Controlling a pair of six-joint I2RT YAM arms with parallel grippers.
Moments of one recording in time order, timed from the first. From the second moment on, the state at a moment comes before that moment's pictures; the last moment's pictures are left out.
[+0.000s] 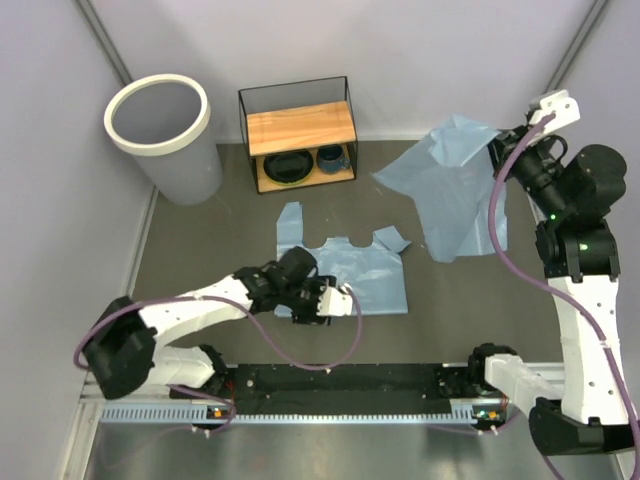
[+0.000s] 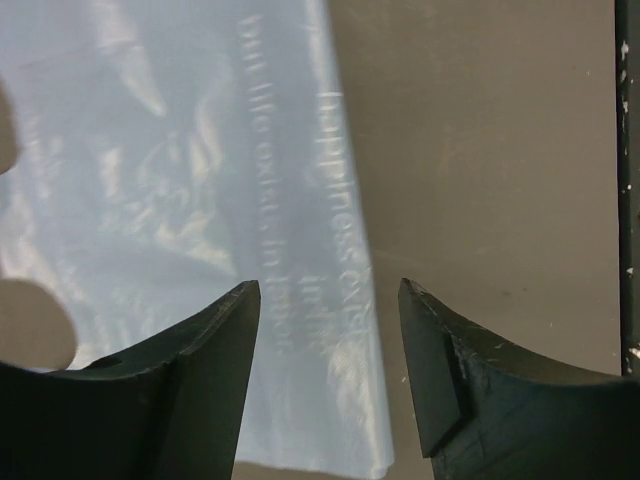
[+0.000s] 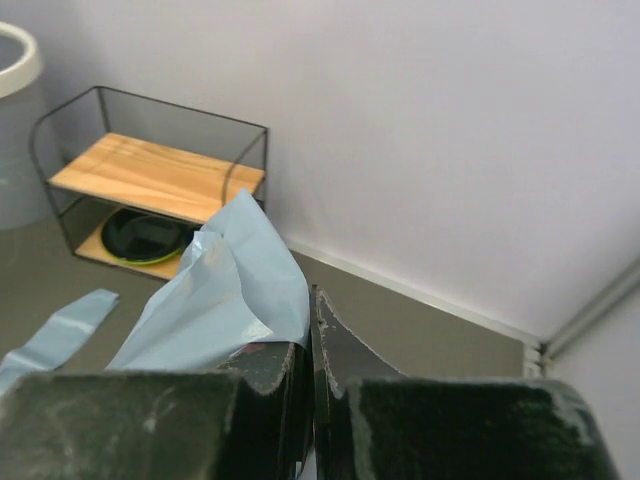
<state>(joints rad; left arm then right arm) -0.83 1.22 0.72 -0.38 0.39 0.78 0.04 0.98 1.37 -0.29 -0.40 -0.12</state>
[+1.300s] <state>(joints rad) -0.63 1.87 1.49 -0.86 0.52 0.86 -0.02 1.02 1.32 -0.39 -0.35 -0.13</state>
